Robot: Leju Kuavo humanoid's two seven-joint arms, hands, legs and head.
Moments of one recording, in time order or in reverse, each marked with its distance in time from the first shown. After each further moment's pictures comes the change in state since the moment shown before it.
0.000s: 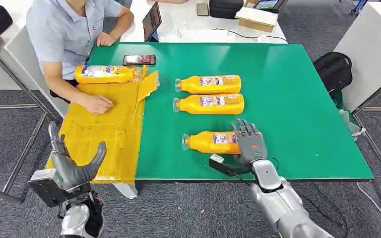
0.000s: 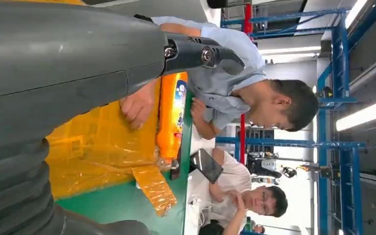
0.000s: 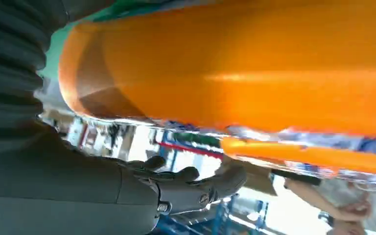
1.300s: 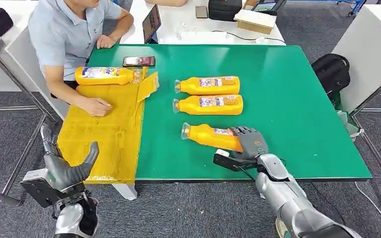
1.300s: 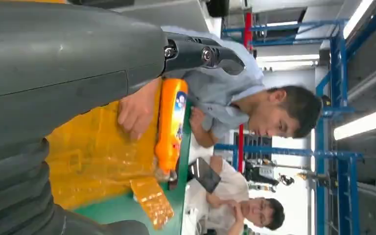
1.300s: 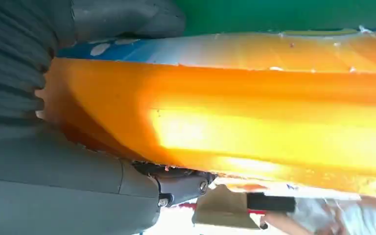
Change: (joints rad) left arm -0.005 0.014 0.047 0.017 0.042 -0.032 -0.015; right arm -0.066 -0.002 -0.043 0.144 -0.460 0.077 -0.403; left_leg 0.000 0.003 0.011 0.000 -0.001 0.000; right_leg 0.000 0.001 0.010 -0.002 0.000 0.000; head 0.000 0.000
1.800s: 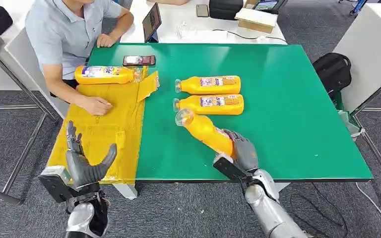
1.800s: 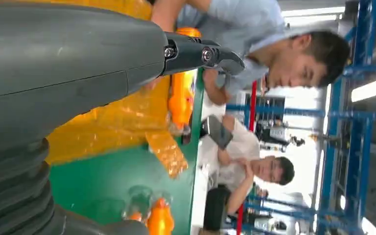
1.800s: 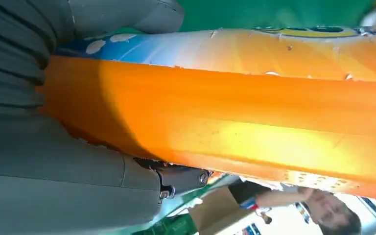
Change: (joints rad) left arm -0.012 0.002 -0.090 0.064 0.036 -0.071 0.016; right arm 0.192 0.075 -0.089 -0.284 -0.364 -0.029 -0.185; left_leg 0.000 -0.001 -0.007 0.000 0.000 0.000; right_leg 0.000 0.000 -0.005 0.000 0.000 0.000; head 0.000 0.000
